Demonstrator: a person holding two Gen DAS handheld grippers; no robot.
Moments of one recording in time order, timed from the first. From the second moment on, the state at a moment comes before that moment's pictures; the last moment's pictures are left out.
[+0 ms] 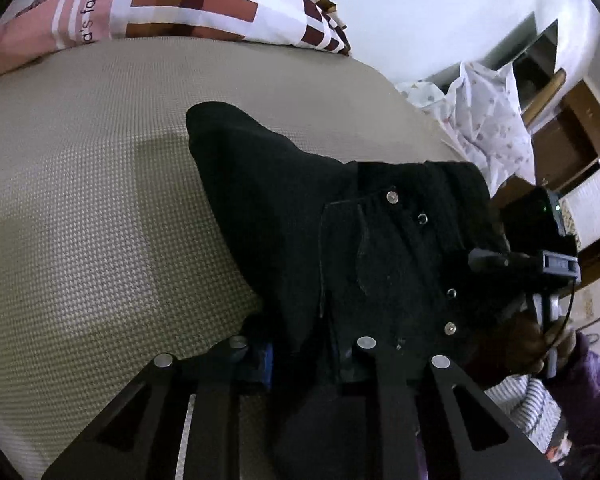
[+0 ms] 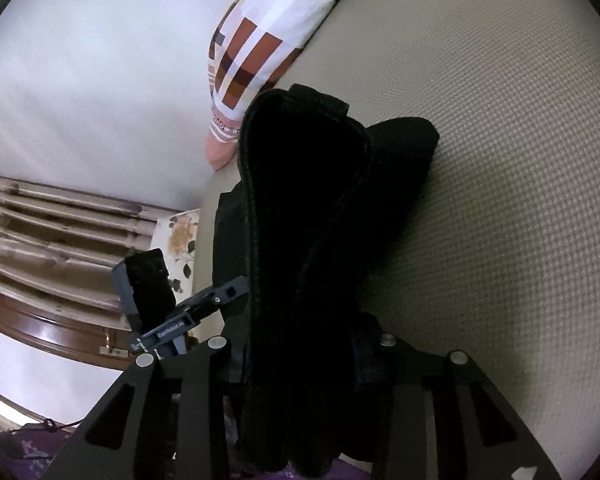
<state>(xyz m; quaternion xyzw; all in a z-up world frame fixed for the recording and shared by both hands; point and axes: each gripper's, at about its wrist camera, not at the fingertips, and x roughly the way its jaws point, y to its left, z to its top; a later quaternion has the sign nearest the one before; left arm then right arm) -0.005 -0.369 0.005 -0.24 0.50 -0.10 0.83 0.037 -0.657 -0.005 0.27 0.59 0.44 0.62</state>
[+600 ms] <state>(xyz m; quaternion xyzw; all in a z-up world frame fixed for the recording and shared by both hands) -0.036 -0.284 0.057 -0.26 0.44 -0.04 0.86 0.040 -0.556 0.008 0.35 0.57 0.48 0.57</state>
